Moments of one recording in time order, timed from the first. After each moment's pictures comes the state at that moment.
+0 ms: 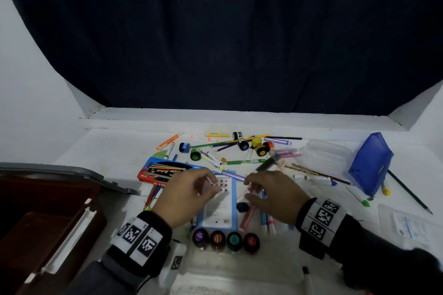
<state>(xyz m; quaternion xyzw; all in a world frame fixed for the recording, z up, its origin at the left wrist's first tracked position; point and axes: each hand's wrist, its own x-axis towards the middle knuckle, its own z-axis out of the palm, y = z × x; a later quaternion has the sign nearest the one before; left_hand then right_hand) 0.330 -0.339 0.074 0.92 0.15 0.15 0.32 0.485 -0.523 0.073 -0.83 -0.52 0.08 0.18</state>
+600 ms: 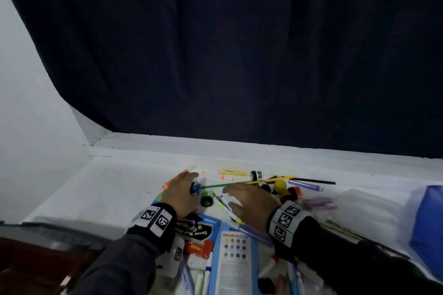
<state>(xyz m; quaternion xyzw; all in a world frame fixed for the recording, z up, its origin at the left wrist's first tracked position) 0.440 -0.175 0.029 0.93 0.31 0.04 0.21 0.566 -0.368 0.050 -0.78 -0.60 0.09 0.14</state>
